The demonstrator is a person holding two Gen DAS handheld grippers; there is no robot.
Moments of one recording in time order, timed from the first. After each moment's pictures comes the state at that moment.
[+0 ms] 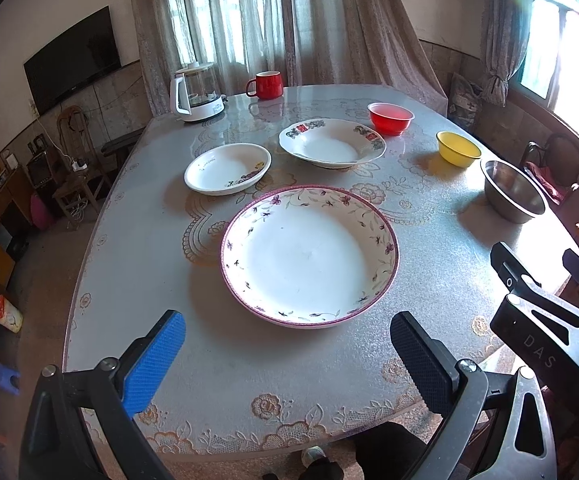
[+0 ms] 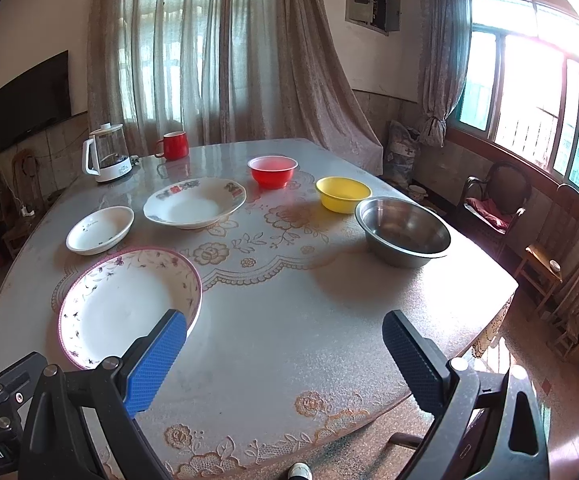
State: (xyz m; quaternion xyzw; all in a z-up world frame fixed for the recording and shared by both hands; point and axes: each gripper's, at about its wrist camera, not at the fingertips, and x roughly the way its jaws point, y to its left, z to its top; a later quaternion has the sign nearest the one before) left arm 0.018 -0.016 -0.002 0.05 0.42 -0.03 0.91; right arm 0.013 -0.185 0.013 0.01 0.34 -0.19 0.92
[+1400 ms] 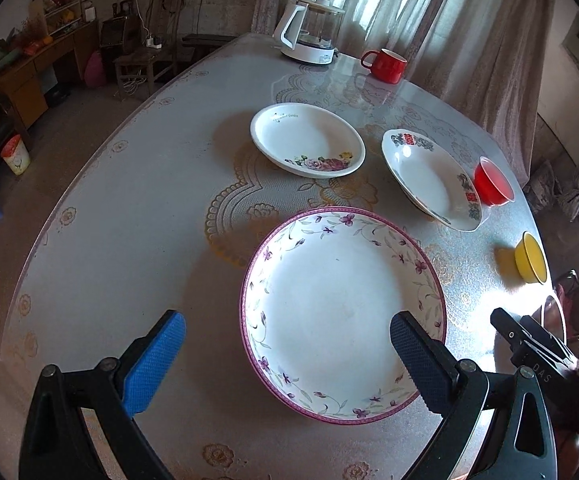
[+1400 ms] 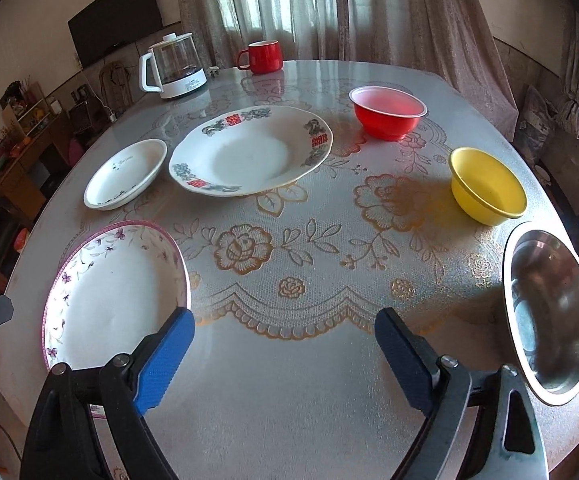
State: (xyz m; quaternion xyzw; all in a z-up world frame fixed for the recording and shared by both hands) left arm 0.118 0.042 -0.031 -0.18 0.49 0.11 0.85; right arm 0.191 -0.261 -0.041 0.00 0.50 0.04 0.86
